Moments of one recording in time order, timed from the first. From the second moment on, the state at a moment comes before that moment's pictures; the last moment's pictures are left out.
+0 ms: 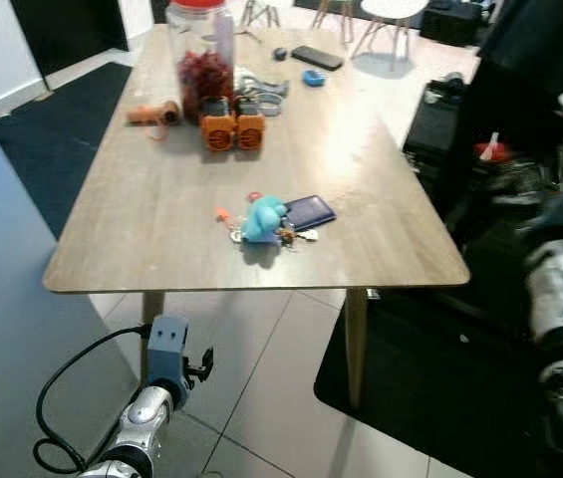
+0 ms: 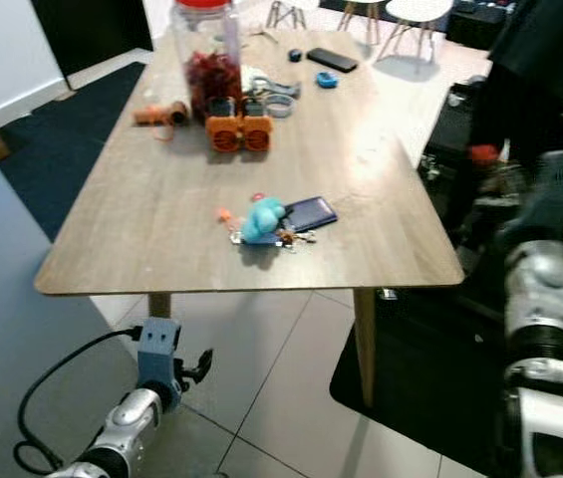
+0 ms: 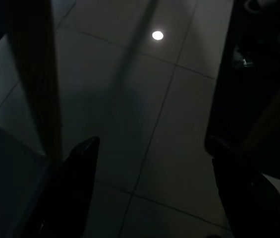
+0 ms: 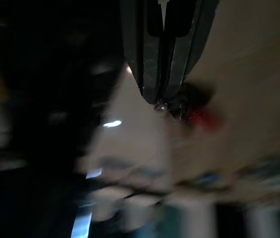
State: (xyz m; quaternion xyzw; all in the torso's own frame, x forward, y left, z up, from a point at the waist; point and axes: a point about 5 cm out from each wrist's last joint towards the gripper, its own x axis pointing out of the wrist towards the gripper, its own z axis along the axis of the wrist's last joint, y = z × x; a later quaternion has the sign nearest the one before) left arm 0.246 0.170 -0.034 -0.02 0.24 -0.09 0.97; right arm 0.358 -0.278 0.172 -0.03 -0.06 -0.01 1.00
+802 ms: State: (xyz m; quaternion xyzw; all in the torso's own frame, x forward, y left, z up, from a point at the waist) left arm 0.243 0.171 -0.036 -0.02 0.25 -0.09 0.96; right arm 0.369 -0.198 0.172 -0.08 -0.04 0.18 0.98
